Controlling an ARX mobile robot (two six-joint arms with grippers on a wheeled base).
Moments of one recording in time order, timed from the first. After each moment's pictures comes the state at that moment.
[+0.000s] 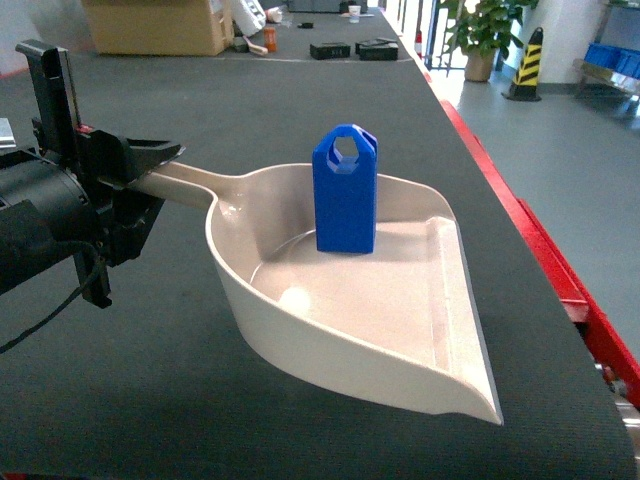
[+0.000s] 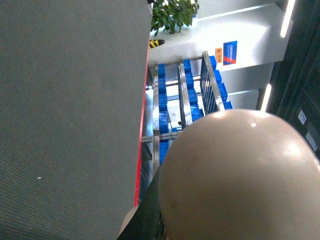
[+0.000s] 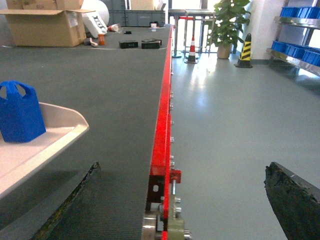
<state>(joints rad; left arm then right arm) -0.17 1.88 0.60 1.29 0.20 -1.38 0.00 0.00 0.01 0.00 0.00 0.00</state>
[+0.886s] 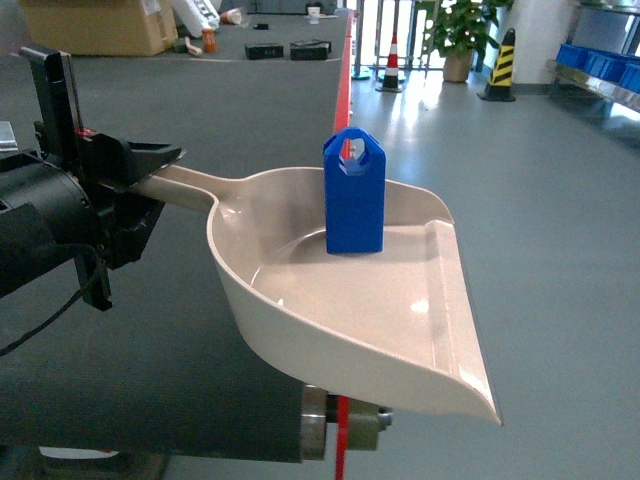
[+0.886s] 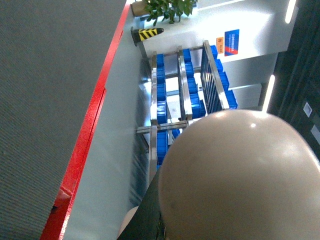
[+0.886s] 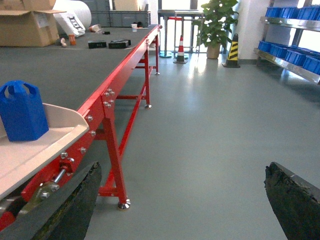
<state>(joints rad) -0.17 1.88 0.60 1.28 0.20 -1.38 0.00 0.00 0.01 -0.01 0.00 0.00</state>
